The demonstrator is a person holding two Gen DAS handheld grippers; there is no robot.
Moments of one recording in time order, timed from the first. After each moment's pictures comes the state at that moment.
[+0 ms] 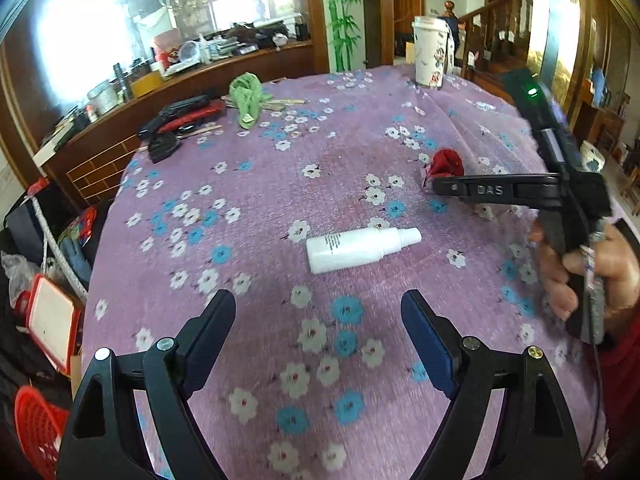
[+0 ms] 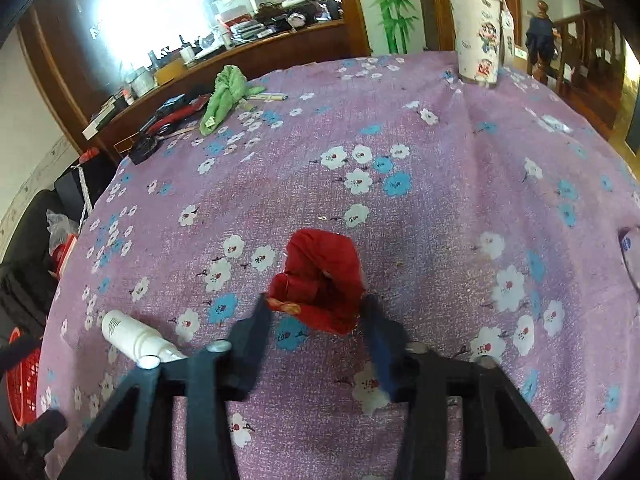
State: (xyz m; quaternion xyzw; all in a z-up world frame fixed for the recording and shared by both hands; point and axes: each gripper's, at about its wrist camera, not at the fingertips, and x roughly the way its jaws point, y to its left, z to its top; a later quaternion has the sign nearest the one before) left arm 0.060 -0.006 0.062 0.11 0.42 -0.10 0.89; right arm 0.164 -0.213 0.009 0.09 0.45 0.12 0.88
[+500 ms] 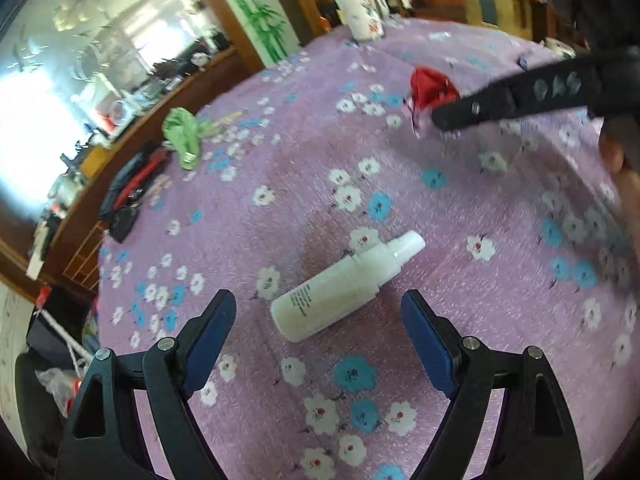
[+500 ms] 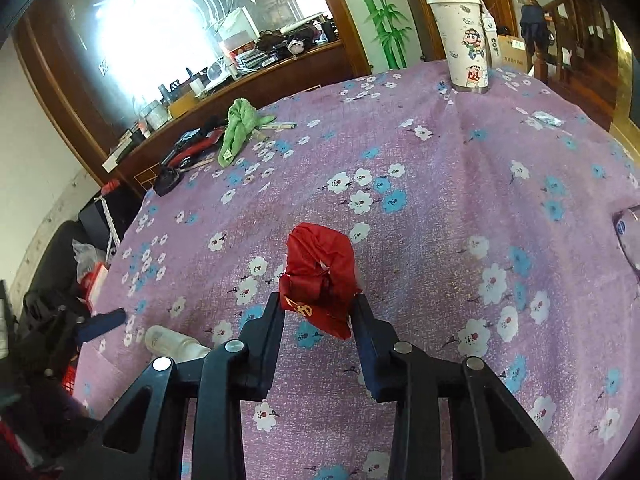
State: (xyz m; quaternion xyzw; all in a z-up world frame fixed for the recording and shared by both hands) left arm 0.106 -0.054 0.025 0.28 0.41 -0.16 0.85; right arm 0.150 -0.232 0.030 0.15 0.42 0.13 0.88
